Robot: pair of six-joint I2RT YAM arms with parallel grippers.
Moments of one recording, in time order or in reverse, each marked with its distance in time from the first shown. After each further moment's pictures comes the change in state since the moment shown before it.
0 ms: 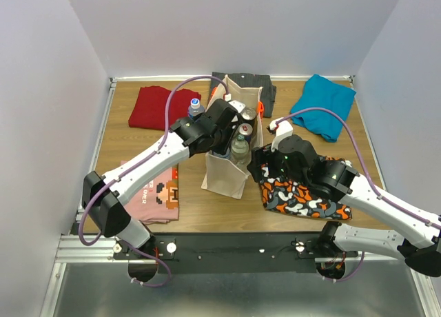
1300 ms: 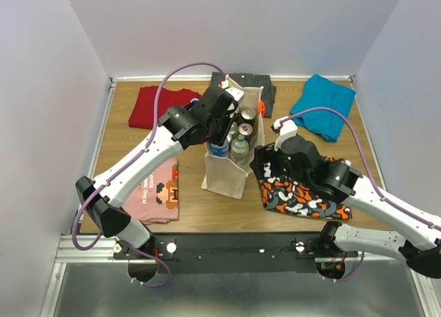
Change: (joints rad) left arm 0.000 0.000 0.222 -0.172 -0.001 0.023; right arm 0.000 -0.022 0.000 -0.004 0.047 0.000
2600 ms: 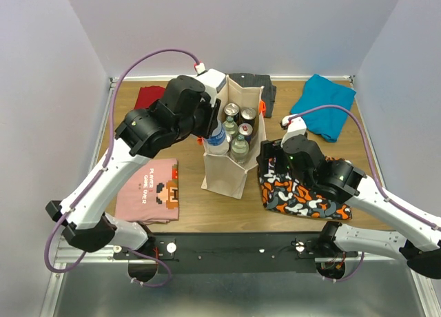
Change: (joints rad) left arm 0.000 -0.151 0.151 -0.063 0.002 0.010; right arm 0.000 -0.008 0.031 -0.056 0.141 0.062
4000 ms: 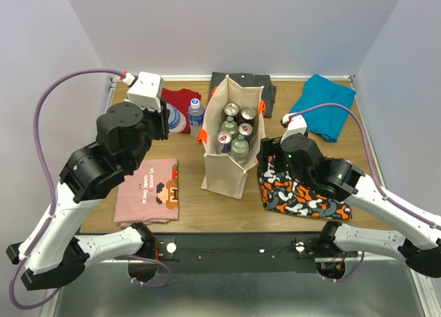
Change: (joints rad) left arm 0.000 -0.376 -0.214 0.196 -0.403 0.069; right arm 0.000 0.019 0.016 -0.002 0.033 0.017
